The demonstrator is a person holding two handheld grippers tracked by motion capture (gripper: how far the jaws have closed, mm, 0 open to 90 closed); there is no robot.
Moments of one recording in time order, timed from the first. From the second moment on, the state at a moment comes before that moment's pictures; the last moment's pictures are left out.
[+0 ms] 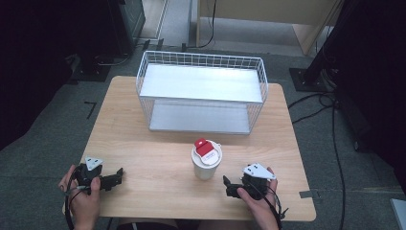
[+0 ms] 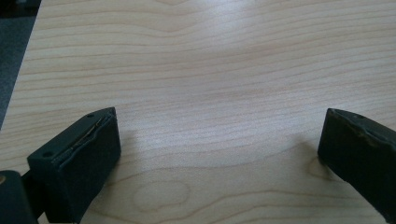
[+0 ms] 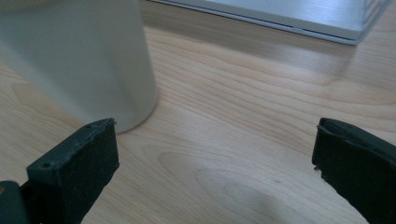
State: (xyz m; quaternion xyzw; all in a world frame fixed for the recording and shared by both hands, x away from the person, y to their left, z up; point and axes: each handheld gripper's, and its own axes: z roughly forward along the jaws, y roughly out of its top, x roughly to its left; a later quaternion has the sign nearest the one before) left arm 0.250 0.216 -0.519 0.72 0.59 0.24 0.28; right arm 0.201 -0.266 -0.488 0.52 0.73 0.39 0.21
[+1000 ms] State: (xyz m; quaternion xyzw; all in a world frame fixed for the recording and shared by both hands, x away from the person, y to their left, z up) left arm 0.250 0.215 -0.519 0.72 0.59 0.24 0.28; right arm 0.215 -0.191 -0.466 0.46 0.74 0.45 0.20
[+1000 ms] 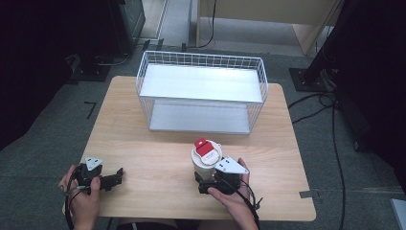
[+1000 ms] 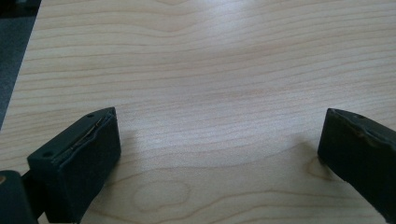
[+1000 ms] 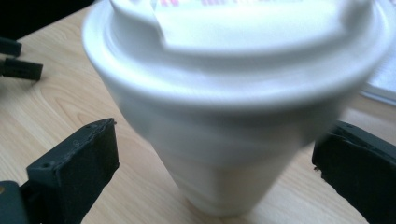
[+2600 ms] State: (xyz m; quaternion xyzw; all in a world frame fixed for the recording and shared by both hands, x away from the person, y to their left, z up) left arm 0.251 0.215 -0.519 0.71 0.59 0.24 0.28; right arm 0.225 -0.177 -0.468 0.45 0.69 0.48 0.29
